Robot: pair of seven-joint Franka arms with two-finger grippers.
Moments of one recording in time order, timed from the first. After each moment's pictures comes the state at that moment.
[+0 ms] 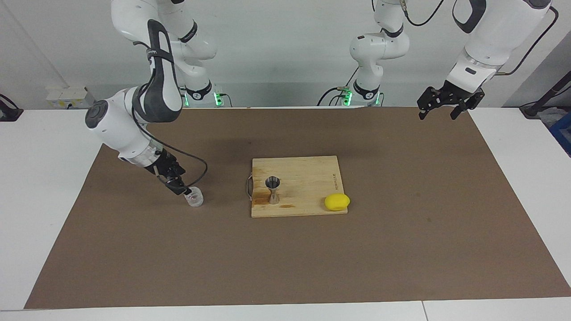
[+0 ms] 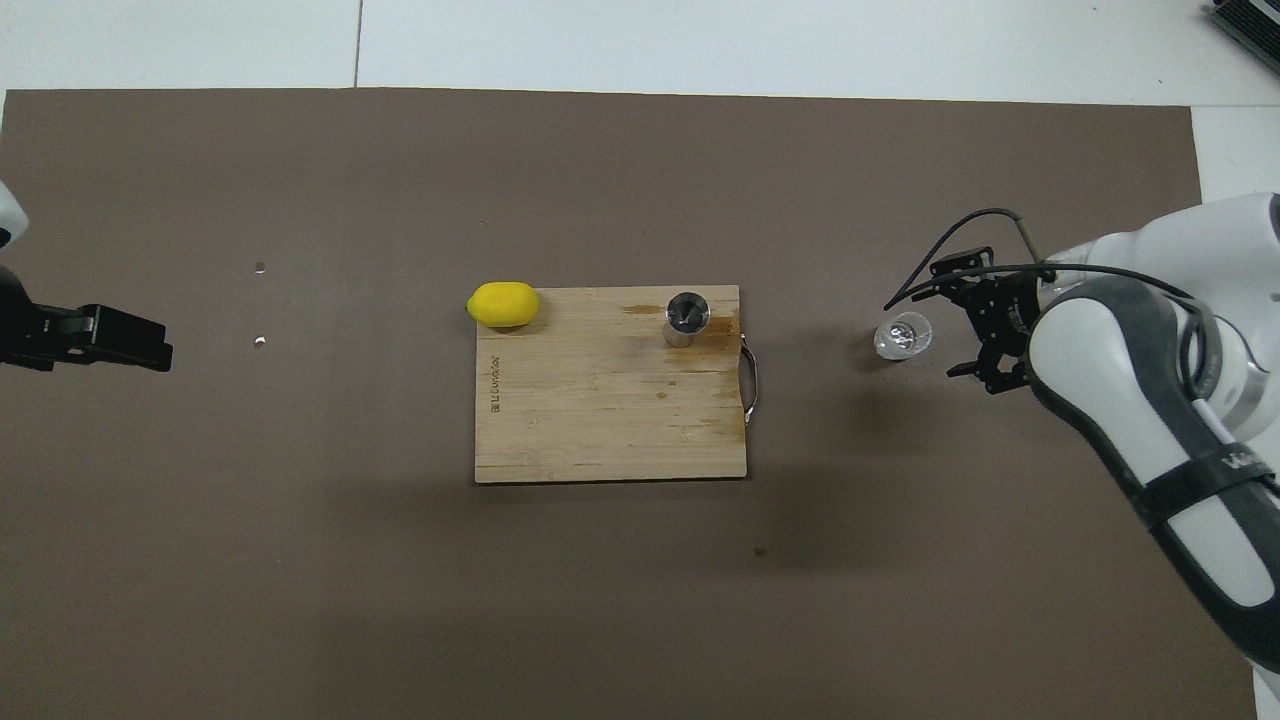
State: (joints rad) left arm 0.05 -0.06 -0.10 -1.66 -0.02 1.55 0.02; right arm -0.07 0.19 0.10 -1.97 0.30 2.11 0.83
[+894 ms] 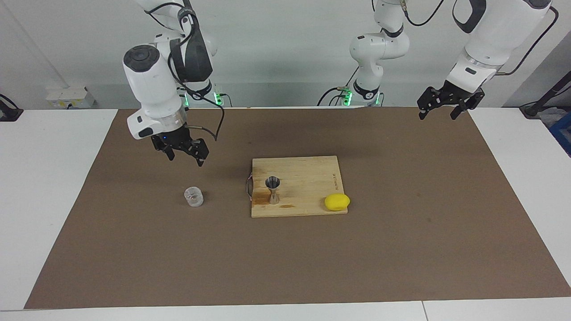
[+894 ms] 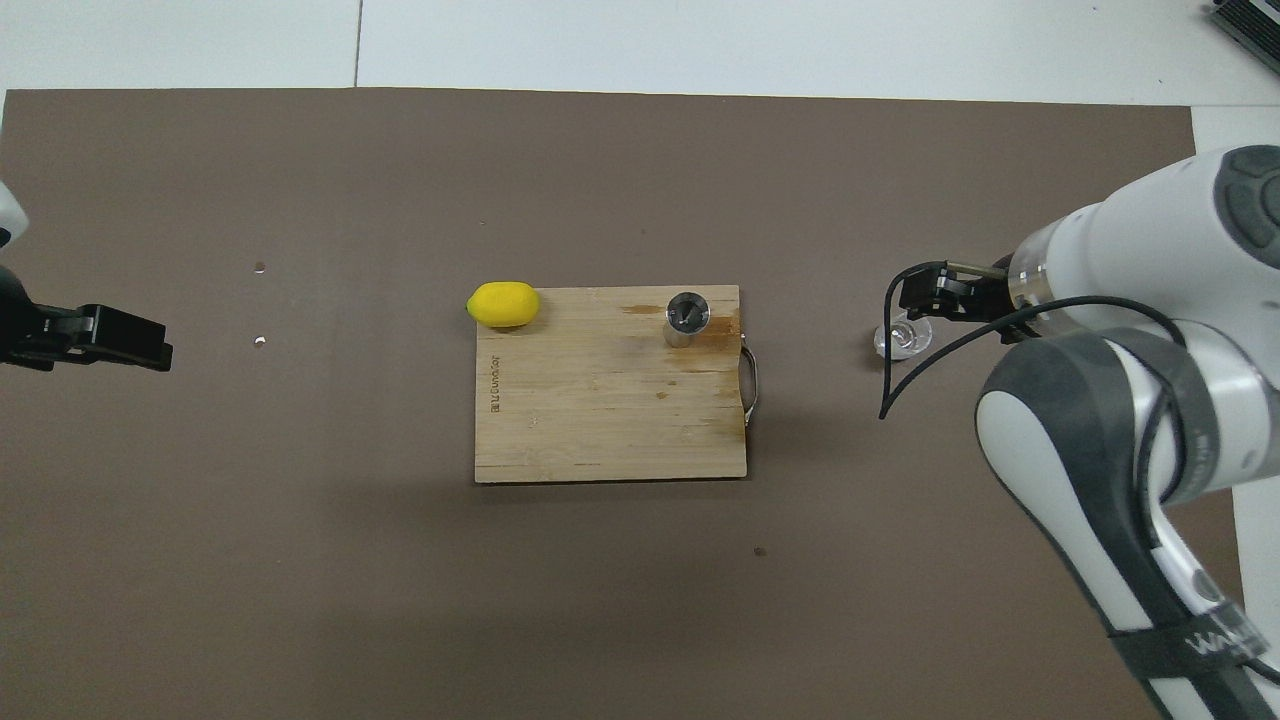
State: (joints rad) left arm 0.05 -0.06 -0.10 -1.66 -0.02 1.55 0.02; right arm 0.06 0.04 0.10 -1.80 -0.02 1.88 0.42
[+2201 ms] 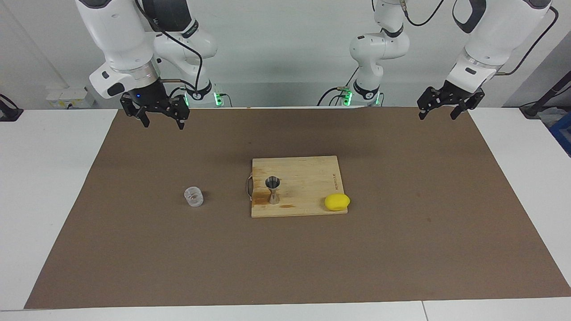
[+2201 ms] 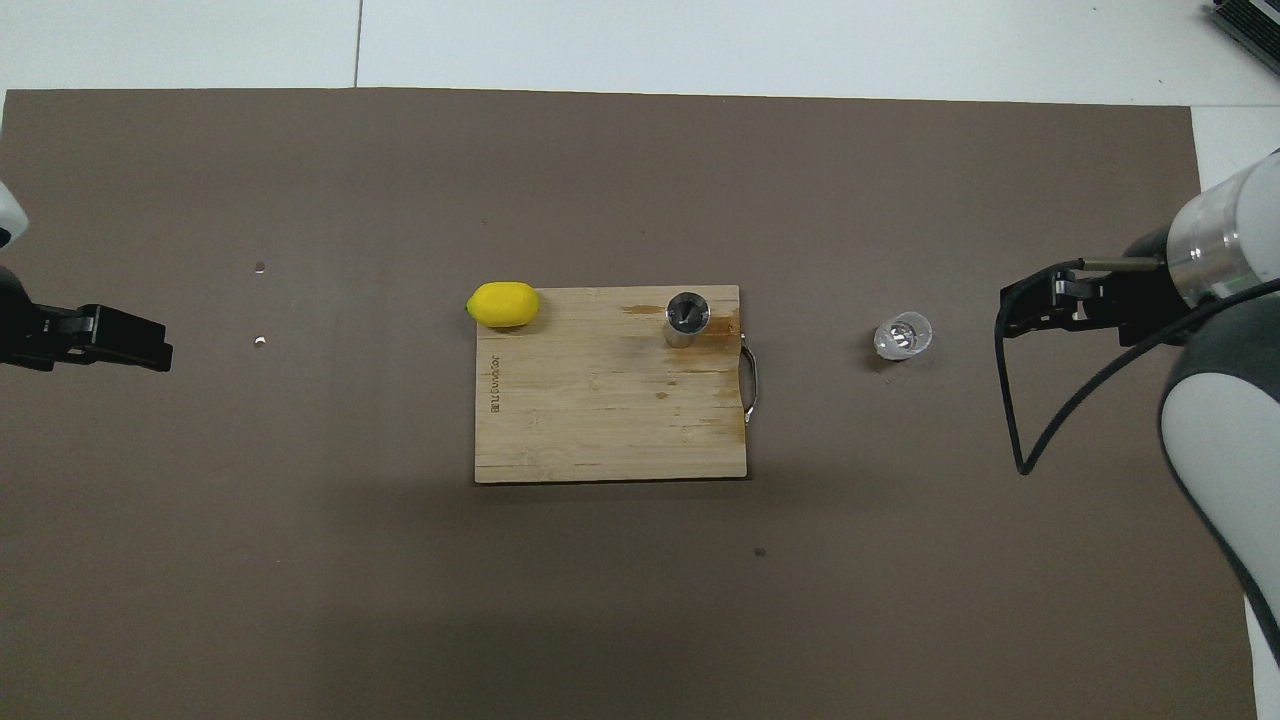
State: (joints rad) left arm 0.05 -0.06 -0.10 -1.66 -0.02 1.55 0.02; right arm 0.03 0.02 0.09 -1.57 -0.02 1.56 0.22
